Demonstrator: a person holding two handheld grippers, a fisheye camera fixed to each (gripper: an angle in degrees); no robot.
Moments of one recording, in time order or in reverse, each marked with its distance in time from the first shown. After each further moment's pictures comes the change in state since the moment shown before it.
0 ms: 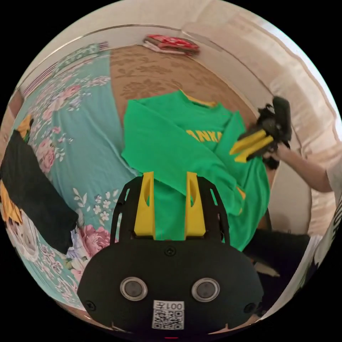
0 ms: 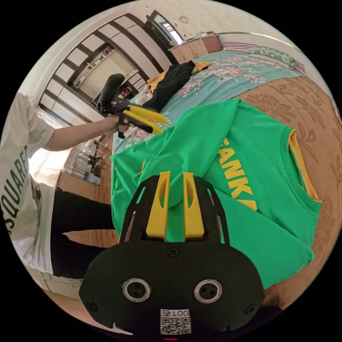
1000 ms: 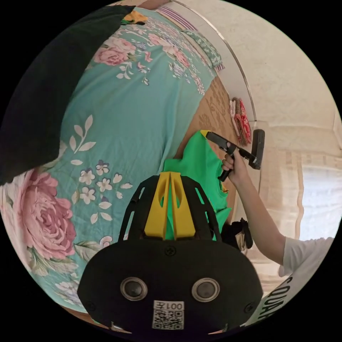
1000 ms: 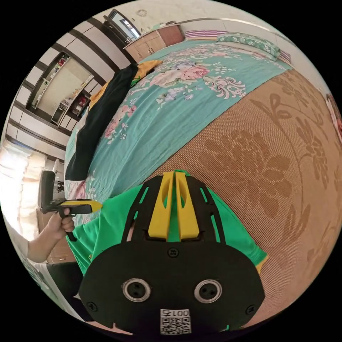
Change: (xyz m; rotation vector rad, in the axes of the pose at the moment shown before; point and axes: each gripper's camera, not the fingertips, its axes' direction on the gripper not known) left arm -0.257 0.031 0.017 0.282 0.334 -0.869; right arm 0.193 -0.219 0.032 -0.028 0.198 0.174
